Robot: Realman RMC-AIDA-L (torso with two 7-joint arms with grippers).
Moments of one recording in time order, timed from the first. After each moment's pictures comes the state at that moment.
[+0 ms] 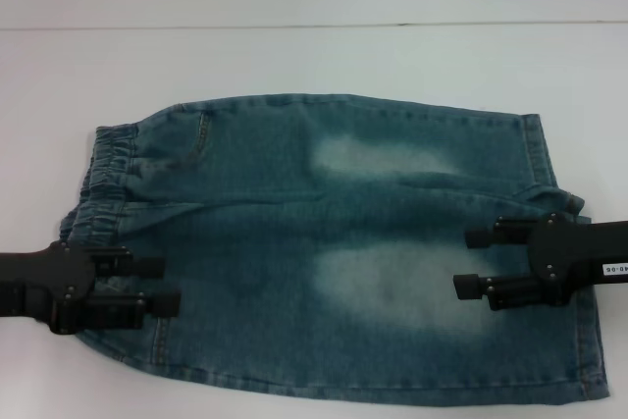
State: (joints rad) left arm -0.38 -2.05 0.63 0.93 2.12 1.95 -1.77; right arm 0.52 2.05 -0.60 -0.67 -2.23 -1.73 1.48
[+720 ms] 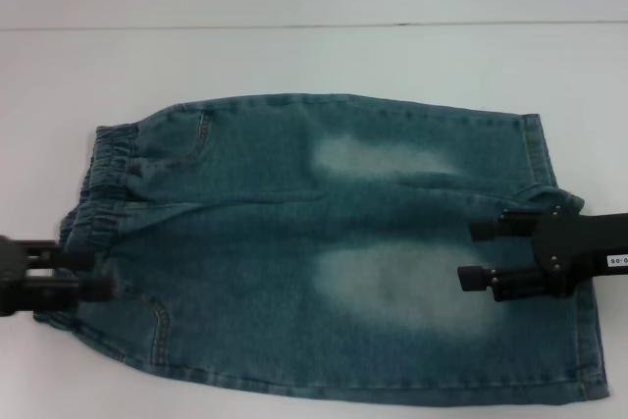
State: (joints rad) left arm -0.38 -1.98 0.60 0.97 2.18 1.92 -1.85; right arm 0.53 2.04 -0.60 -0.67 -2.23 -1.72 1.49
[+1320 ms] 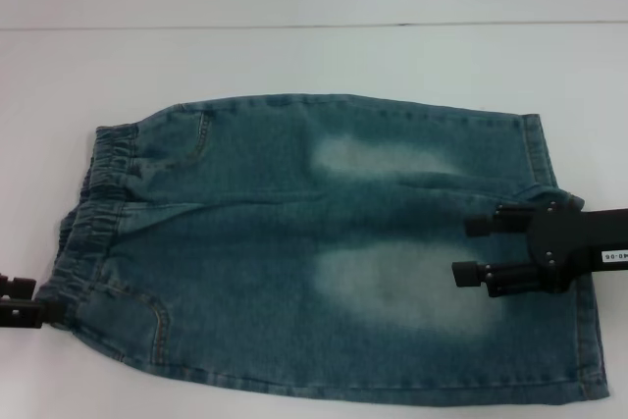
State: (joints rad) left arm -0.39 -1.99 0.56 0.98 2.47 1.72 -1.88; right arm 0.54 2.04 -0.59 -0.66 -2.23 -1.72 1.49
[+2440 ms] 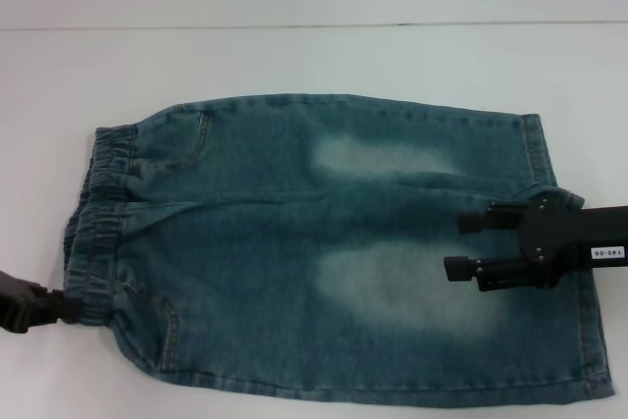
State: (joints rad) left arm -0.45 -2.04 0.57 0.98 2.56 1.69 -1.88; right arm 0.55 2.04 -0.58 -0.62 -2.23 -1.69 1.48
